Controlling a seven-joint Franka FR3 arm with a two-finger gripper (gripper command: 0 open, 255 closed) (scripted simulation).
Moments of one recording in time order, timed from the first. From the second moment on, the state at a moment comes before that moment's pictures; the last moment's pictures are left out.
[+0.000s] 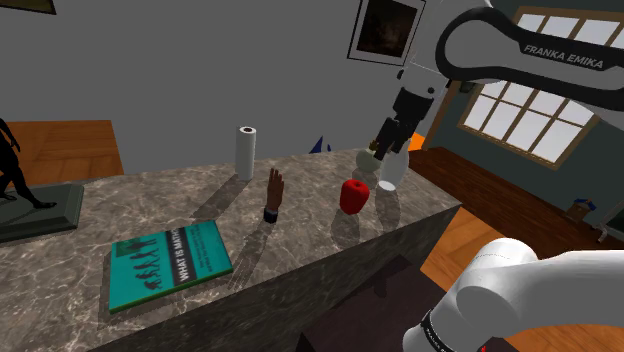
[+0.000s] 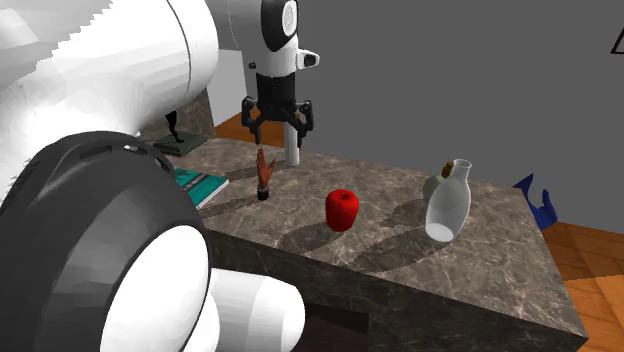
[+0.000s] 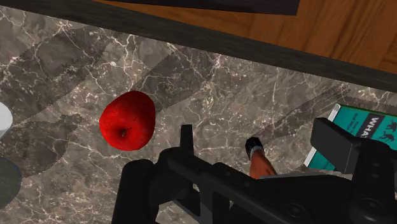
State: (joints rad) arm 0.02 -0.76 -0.03 -2.31 0.02 1.63 -0.10
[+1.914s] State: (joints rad) arm 0.03 -0.11 -0.33 -2.24 -0.03 2.06 -0.68
